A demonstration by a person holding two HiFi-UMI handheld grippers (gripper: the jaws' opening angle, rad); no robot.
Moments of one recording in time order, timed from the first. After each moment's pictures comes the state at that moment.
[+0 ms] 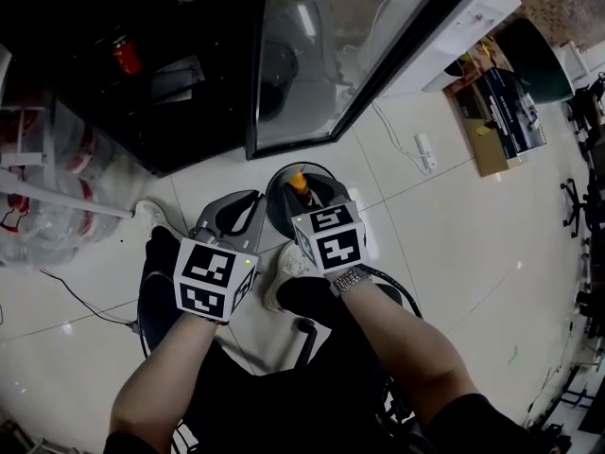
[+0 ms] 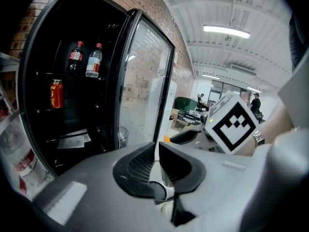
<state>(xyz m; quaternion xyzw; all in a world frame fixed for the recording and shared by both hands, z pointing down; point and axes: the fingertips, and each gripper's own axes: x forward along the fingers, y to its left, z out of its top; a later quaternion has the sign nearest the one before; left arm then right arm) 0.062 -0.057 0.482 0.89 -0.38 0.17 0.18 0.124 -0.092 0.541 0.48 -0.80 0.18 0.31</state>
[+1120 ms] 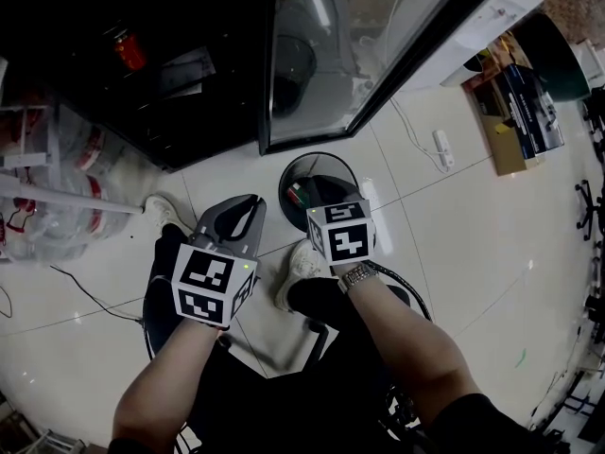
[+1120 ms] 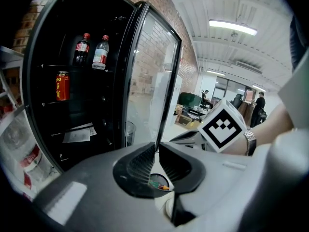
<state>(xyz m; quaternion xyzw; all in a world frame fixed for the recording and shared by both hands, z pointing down) 0.043 -0.063 0.508 0.88 -0.40 0.19 0.20 0.141 -0.111 0.586 0.51 -0.77 0.22 0.30</state>
